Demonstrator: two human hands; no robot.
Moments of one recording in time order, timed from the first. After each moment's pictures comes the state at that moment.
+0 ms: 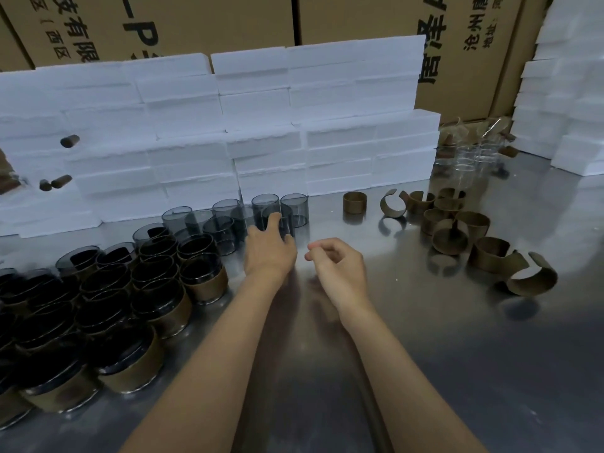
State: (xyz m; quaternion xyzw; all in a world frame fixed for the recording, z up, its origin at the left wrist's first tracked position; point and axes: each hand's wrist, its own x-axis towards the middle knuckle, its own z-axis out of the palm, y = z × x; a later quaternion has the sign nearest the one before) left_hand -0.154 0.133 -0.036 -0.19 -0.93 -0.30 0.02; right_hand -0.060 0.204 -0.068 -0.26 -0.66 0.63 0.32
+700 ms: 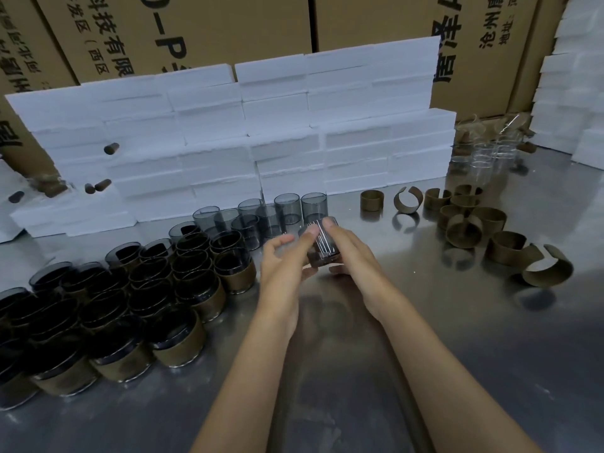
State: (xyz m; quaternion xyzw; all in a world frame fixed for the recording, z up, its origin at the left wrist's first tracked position) left_hand -0.076 0.084 -0.025 -0.07 -0.58 -0.80 -0.15; right_hand -0.039 0.196 -0.043 -0.16 -0.67 0.70 0.19
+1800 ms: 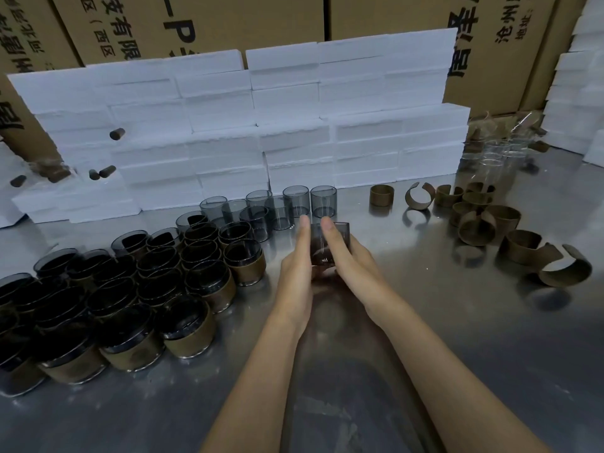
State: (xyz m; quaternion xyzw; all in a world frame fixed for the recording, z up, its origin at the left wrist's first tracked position) left_hand -0.086 0.083 -0.046 -0.16 -0.57 -0.78 -0.19; right_hand -0.041 0.173 -0.048 -0.16 -0.71 0.65 0.20
